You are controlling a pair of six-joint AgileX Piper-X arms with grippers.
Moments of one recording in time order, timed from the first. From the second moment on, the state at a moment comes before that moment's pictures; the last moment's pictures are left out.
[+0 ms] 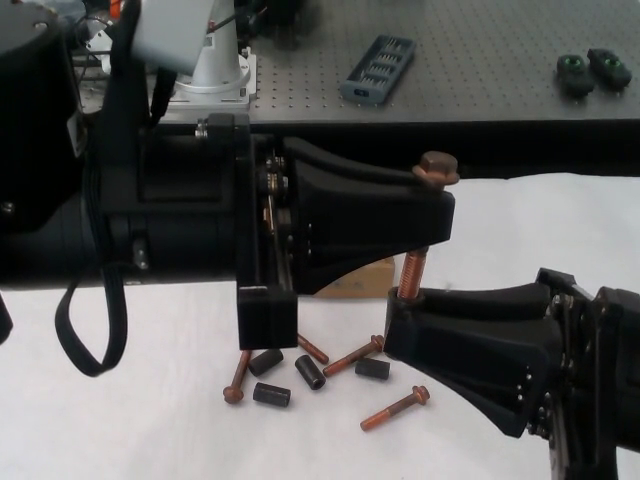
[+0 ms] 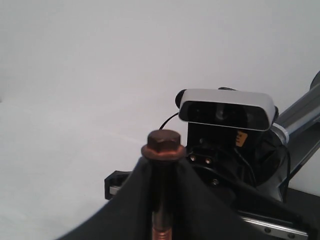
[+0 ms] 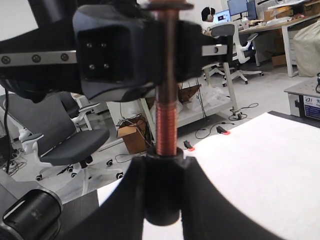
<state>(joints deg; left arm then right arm) -37.8 61.7 -43.3 -32.8 49.5 -12.6 49.6 49.1 -17.5 -33.3 -27.6 20.7</state>
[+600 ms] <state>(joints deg) -37.8 61.7 -43.3 -32.3 50.6 -13.7 49.4 49.1 -18.6 -35.8 -27.3 20.7</state>
